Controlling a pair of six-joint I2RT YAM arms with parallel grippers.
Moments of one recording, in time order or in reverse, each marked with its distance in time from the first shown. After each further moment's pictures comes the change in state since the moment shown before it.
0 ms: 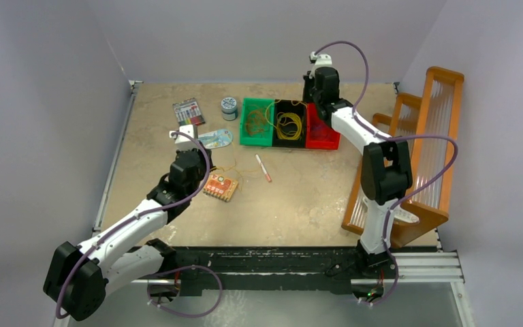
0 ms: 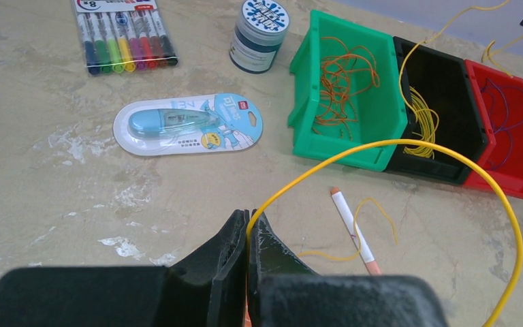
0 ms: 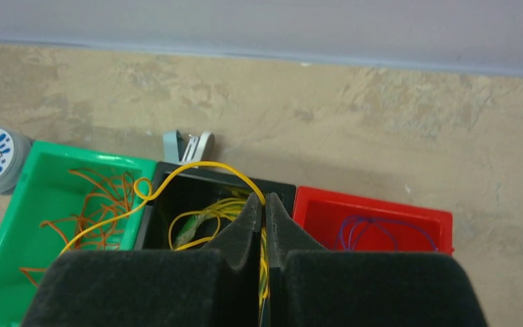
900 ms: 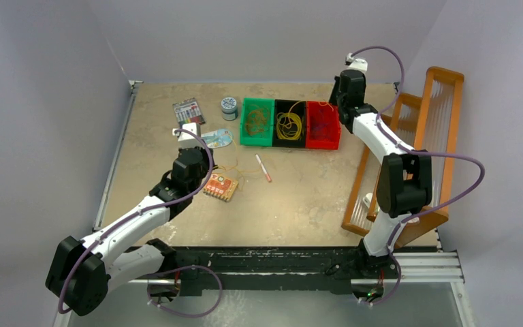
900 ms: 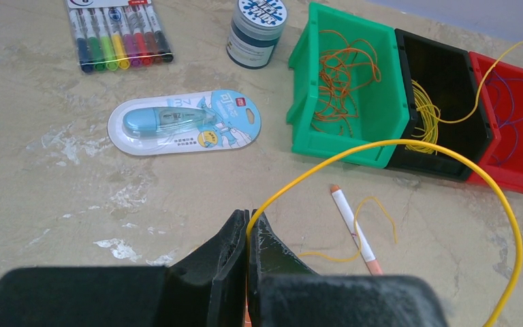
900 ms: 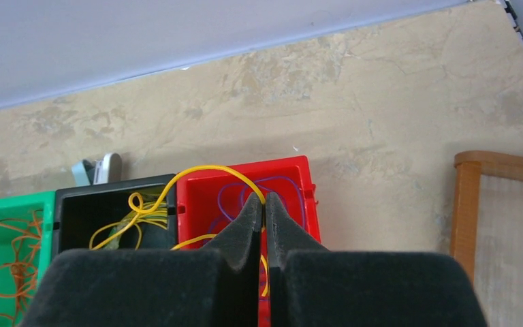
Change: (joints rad) left arm 0.000 0.042 0.024 -0.004 0.010 0.005; right arm -0.124 -0.178 -0.168 -0.048 0.138 0.128
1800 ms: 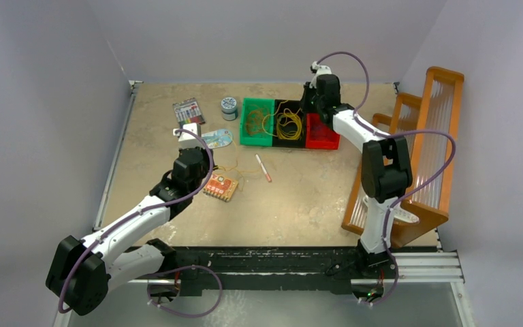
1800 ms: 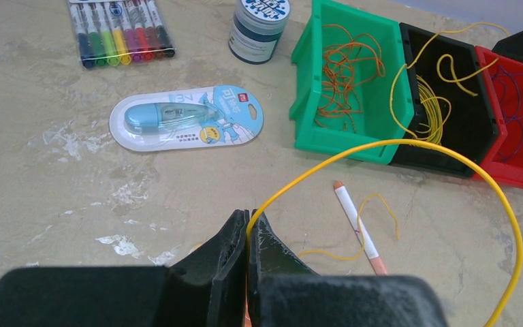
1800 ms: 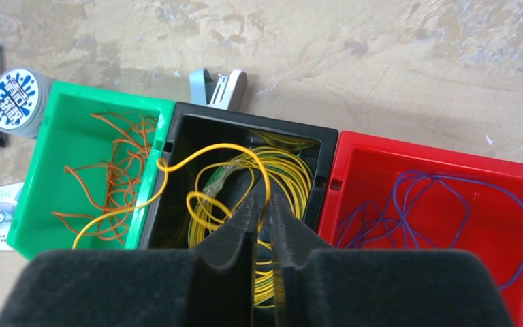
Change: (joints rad) left arm 0.000 0.004 0.000 -0.009 0.000 -0.001; right arm 0.092 0.190 0.105 -0.014 -0.309 -0.002
